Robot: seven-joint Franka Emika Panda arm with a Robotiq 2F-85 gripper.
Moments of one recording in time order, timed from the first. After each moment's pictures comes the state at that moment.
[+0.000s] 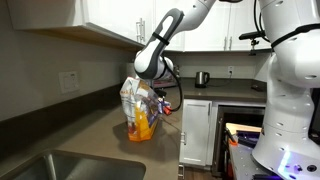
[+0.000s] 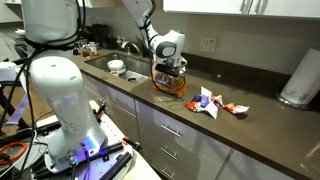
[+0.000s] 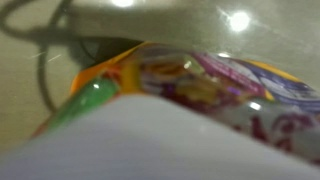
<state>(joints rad) -0.03 0.32 0.04 -2.28 0.24 2.54 -0.58</state>
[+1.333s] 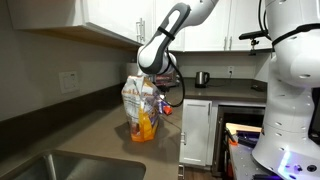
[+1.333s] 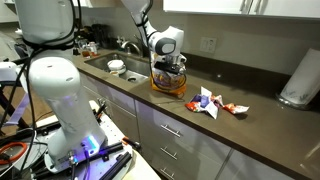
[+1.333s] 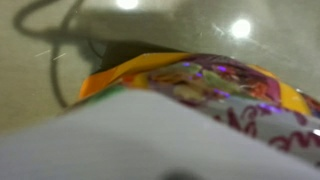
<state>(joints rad) -0.10 0.24 0.09 -2.33 0.18 2.51 -0.58</state>
